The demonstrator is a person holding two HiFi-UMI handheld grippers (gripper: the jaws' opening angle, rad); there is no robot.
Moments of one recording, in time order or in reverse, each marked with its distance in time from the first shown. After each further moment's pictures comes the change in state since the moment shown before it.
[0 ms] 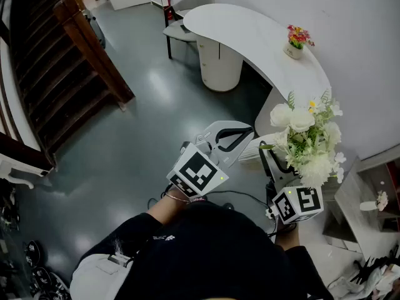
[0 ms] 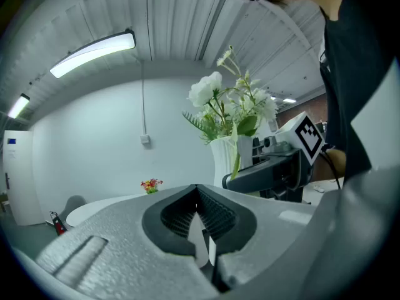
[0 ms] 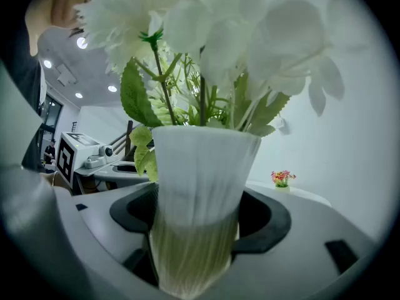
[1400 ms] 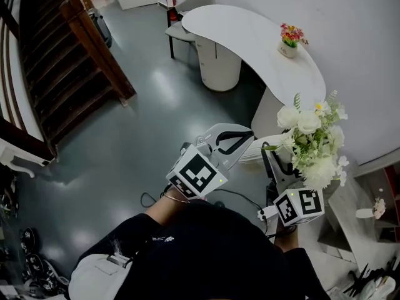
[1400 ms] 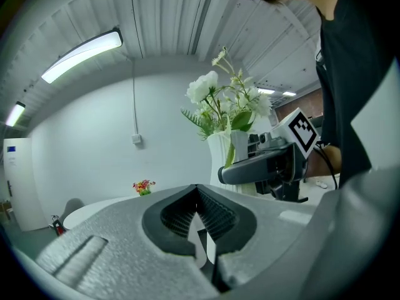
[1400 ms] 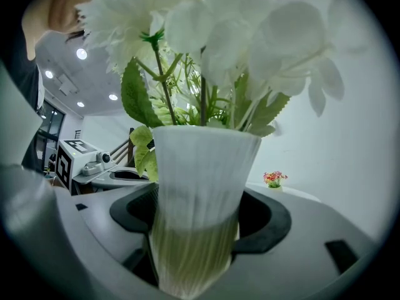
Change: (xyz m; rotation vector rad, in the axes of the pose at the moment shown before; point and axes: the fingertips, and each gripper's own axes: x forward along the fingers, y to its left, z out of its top) left arm 0.063 -0.056 0.012 0.033 0.039 0.017; right arm -0.048 -0.074 0.004 0.034 -0.036 0.038
